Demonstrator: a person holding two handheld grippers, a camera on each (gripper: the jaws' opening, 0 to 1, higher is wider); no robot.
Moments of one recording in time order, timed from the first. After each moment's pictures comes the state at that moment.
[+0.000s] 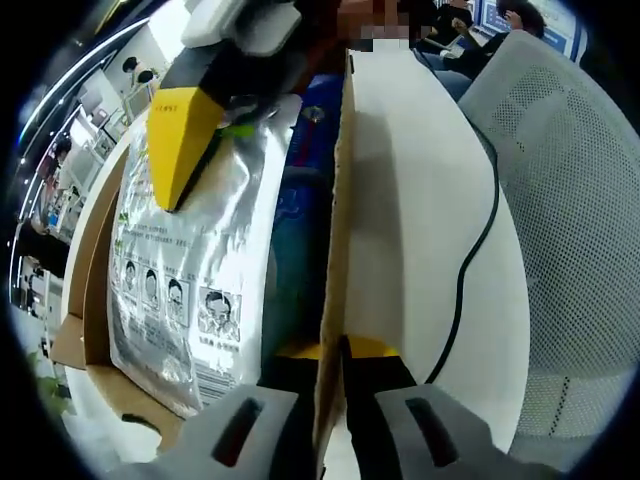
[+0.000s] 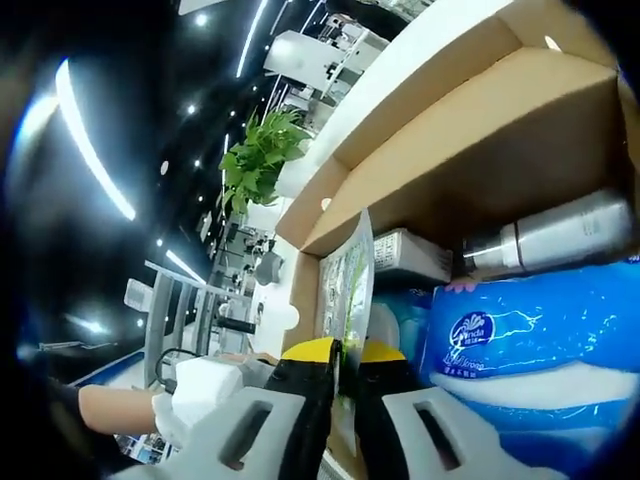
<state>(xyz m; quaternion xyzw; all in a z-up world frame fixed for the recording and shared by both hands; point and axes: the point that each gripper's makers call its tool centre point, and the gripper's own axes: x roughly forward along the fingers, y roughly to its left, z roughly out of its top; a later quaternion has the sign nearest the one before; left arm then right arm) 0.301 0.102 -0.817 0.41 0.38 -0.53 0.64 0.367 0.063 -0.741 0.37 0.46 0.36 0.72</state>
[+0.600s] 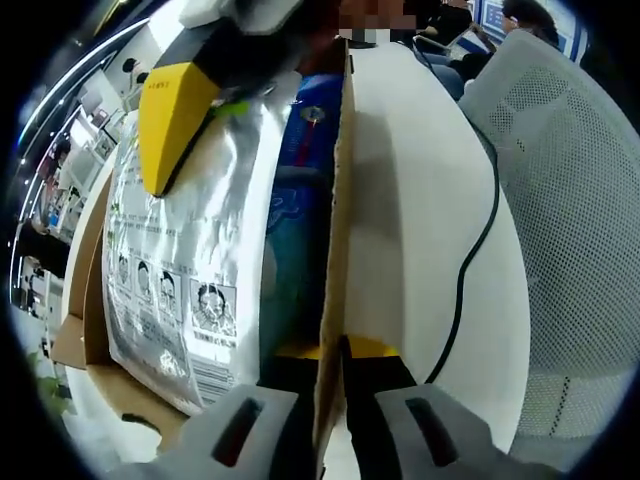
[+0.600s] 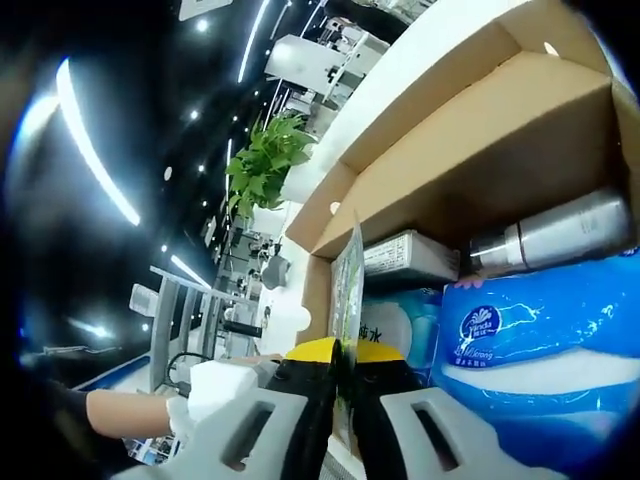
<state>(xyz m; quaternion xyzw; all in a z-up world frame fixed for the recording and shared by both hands) 0.301 0.102 -0.815 0.41 0.38 -0.53 0.64 0.363 0.062 -0.728 0.38 0.45 0.36 0.72</state>
